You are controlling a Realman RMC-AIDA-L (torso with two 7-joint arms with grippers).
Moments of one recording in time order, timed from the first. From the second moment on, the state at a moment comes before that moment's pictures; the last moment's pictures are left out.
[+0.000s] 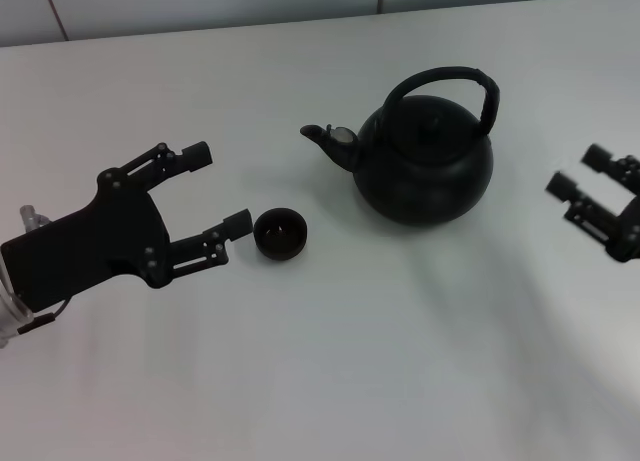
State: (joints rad) left arm -0.44 -2.06 0.94 0.40 1.50 1.65 -0.86; right arm 0.14 2.09 -0.59 -0.40 -1.47 -1.59 0.85
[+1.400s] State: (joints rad) left arm -0.43 -2.06 0.94 0.42 1.50 1.55 -0.84; right arm 0.40 2.08 -0.47 -0.18 -1.49 -1.31 0.75
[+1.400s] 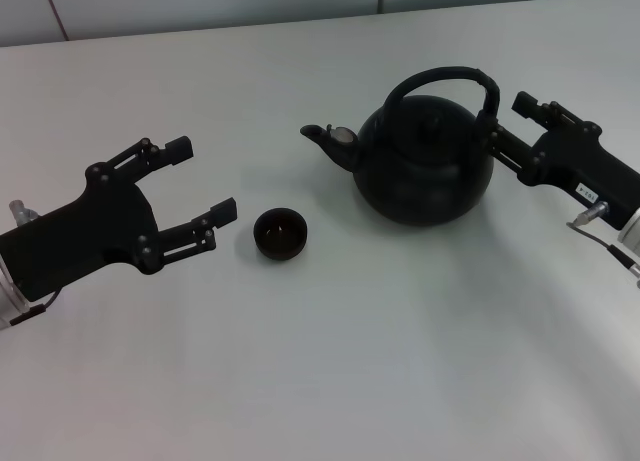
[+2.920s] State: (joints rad) left arm -0.44 -2.07 0.95 0.41 1.50 1.49 -0.81; right arm 0.46 2.09 -0.40 -0.15 -1.48 -1.21 0.75
